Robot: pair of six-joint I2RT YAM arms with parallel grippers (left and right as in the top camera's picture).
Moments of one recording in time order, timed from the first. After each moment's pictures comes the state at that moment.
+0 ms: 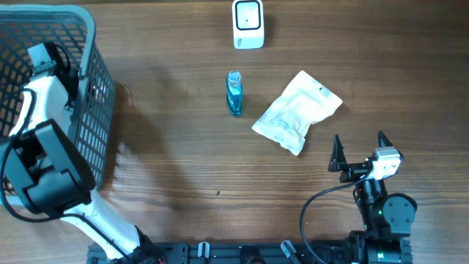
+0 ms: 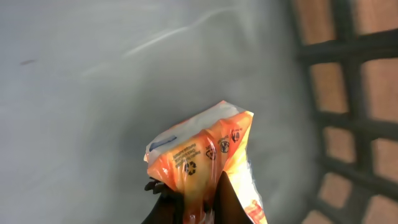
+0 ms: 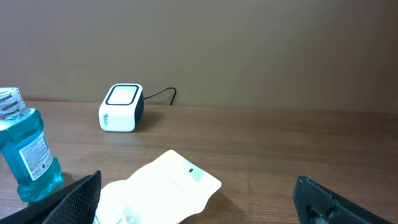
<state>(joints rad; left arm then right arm) 0.41 2.01 1.45 -0.65 0.04 -0.73 -0.07 0.02 0.01 0.00 -0.15 -0.01</state>
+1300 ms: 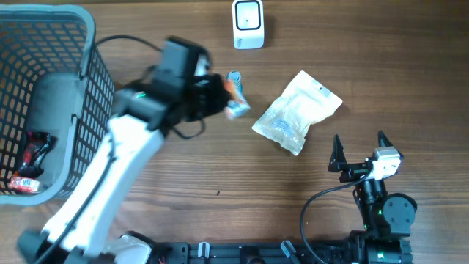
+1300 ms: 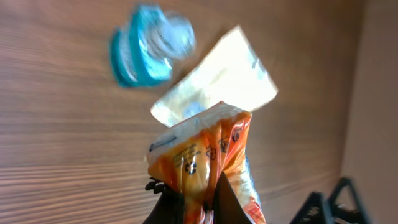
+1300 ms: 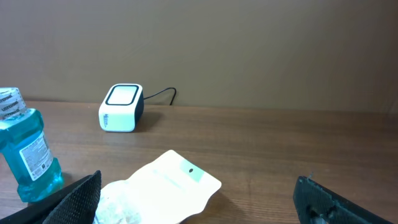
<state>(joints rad) -0.46 1.48 1.43 -0.91 0.28 -0.73 -0.07 0.02 0.01 0.00 -0.15 -0.01</state>
